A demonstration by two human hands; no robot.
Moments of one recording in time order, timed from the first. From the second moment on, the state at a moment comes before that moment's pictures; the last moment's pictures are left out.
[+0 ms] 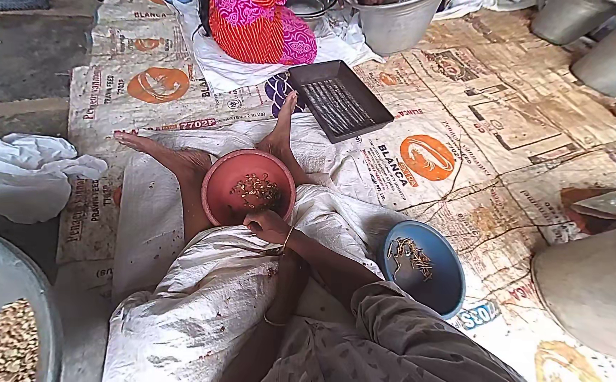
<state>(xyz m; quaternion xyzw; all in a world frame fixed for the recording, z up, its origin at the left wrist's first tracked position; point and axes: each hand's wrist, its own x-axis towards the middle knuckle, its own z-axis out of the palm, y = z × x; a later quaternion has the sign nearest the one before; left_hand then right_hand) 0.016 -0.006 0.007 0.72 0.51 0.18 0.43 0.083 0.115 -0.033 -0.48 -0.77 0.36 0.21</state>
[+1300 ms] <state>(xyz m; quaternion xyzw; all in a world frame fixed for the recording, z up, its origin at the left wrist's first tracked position) 0.016 -0.003 0.003 0.73 0.52 0.13 0.43 0.082 0.114 -0.030 -0.49 -0.77 0.36 0.20</state>
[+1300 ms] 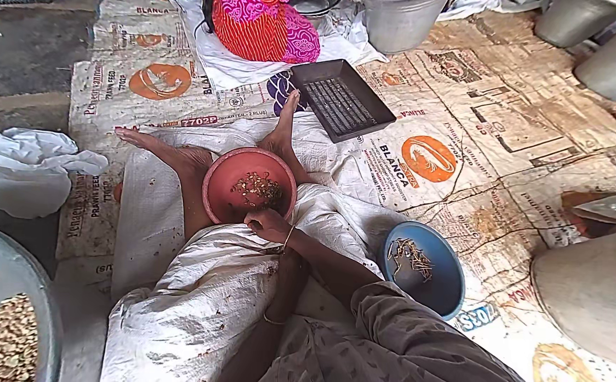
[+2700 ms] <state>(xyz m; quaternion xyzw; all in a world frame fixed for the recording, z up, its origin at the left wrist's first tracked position) 0.016 -0.002 0.001 0.73 0.51 0.13 0.44 0.082 0.115 -0.035 -0.49 -0.77 0.36 0.20</state>
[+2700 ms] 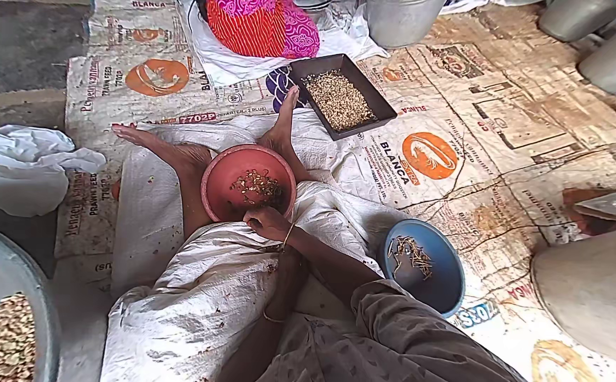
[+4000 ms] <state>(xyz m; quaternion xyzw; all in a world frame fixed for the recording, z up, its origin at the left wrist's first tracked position) 0.018 -0.001 -0.012 0.73 0.51 0.14 0.44 0.091 0.116 -0.033 -0.47 -0.75 0.39 0.25</state>
